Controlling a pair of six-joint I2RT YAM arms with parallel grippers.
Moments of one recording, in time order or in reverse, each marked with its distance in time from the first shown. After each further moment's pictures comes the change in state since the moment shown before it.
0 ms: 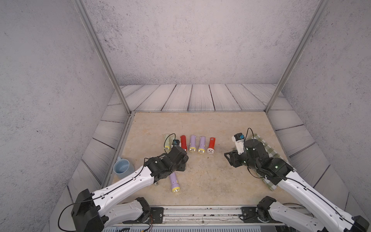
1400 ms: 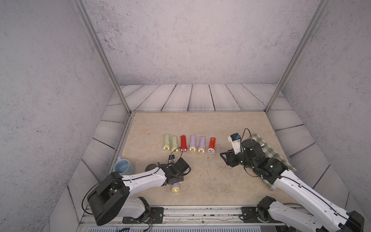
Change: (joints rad) left arm 0.016 0.233 -0.253 0.193 0.051 -0.283; right arm 0.000 0.019 -0.054 0.115 -0.081 -0.023
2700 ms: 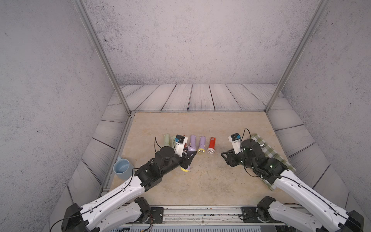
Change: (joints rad) left arm 0.034 -0.458 0.079 0.465 0.316 0.642; right arm 0.000 -0.008 -0.005 -0.012 0.059 -0.013
